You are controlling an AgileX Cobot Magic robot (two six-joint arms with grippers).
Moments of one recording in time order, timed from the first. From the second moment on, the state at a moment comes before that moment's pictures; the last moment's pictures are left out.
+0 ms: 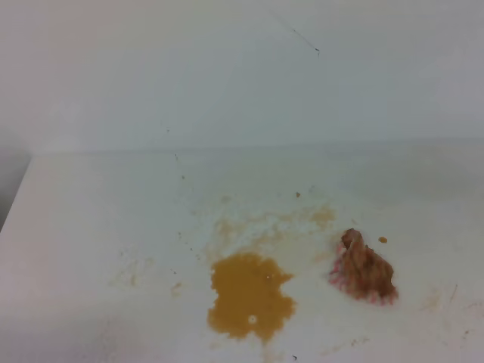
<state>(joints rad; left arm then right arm) 0.14 0.00 0.00 -0.11 0.31 -0.27 -0.12 0.72 -0.69 0.72 0.50 -0.71</state>
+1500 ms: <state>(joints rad) 0.14 0.00 0.00 -0.11 0.31 -0.27 0.36 1.97 -1.41 0.26 0.84 -0.44</state>
